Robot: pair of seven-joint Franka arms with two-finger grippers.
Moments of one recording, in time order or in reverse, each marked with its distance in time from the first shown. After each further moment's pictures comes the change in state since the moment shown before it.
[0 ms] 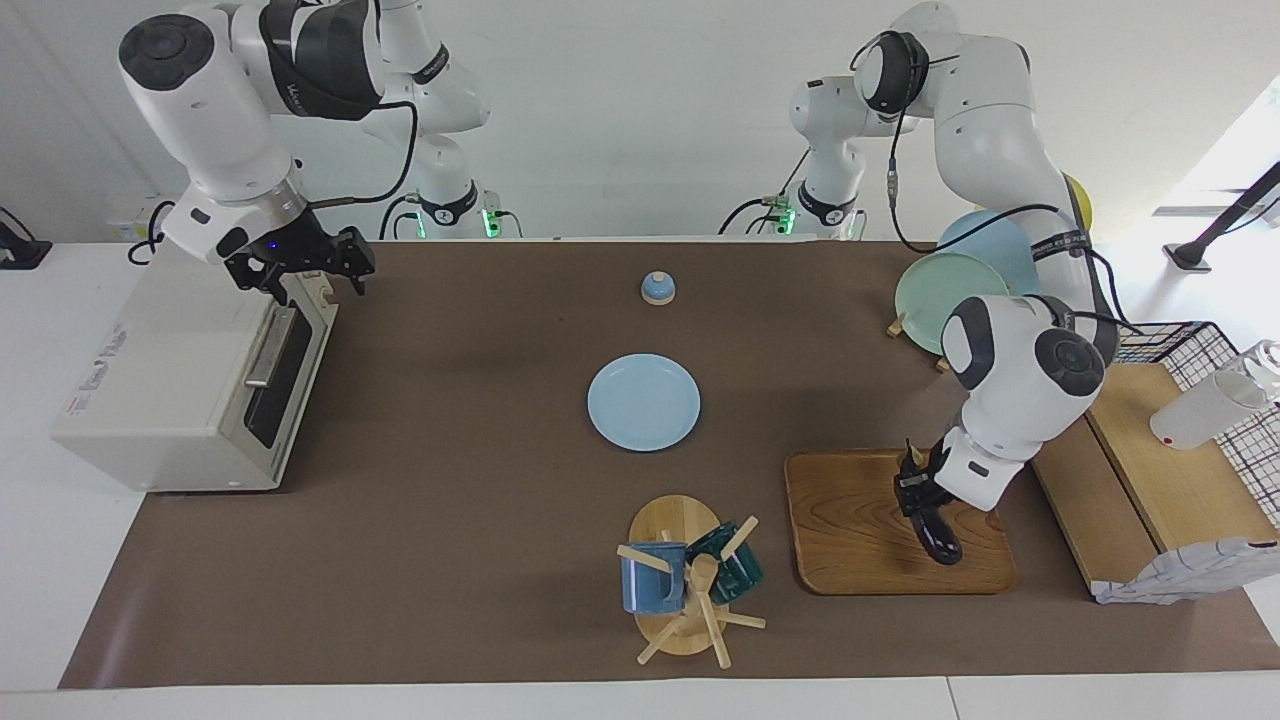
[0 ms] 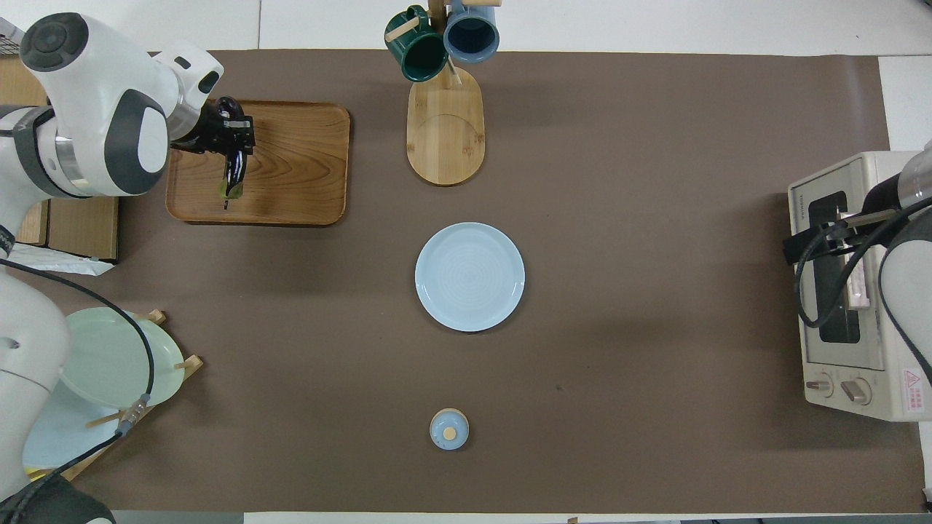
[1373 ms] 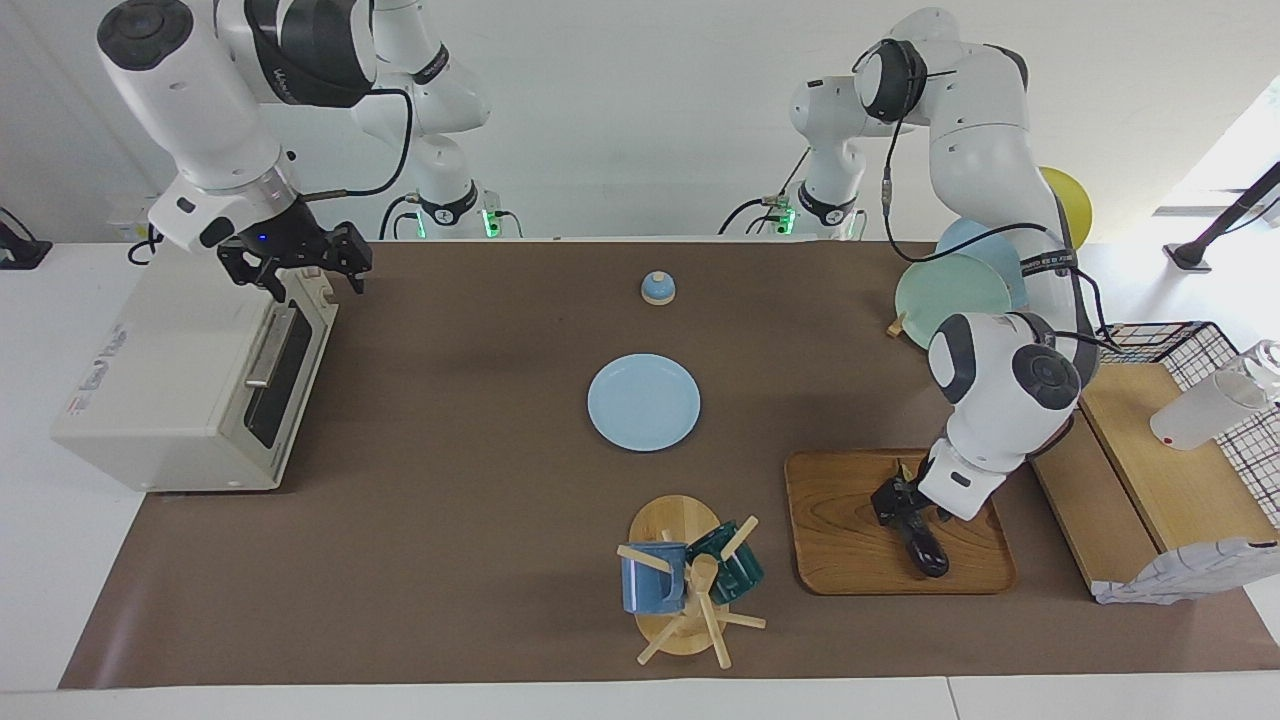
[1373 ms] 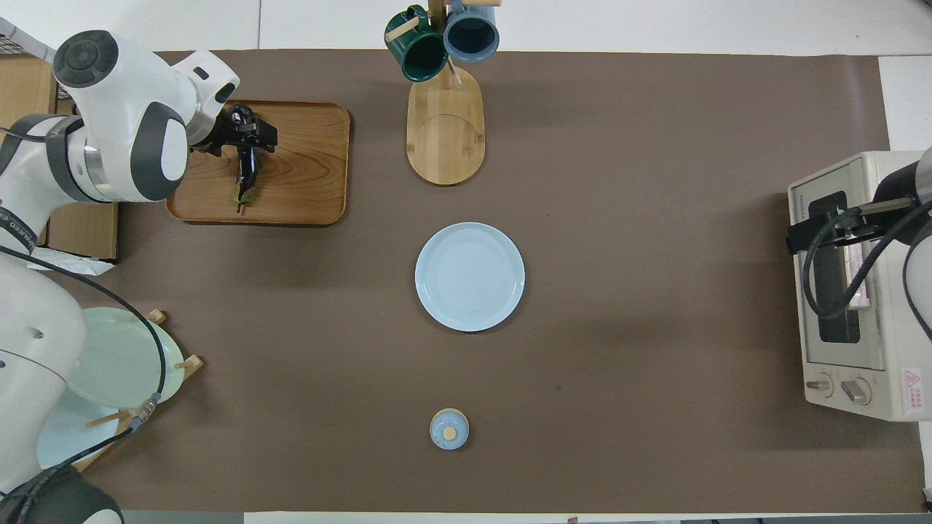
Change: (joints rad) left arm 0.001 -0.019 -0.005 -0.041 0.005 0.023 0.045; right arm -0.002 0.001 -0.007 0.030 0.038 0.001 0.029
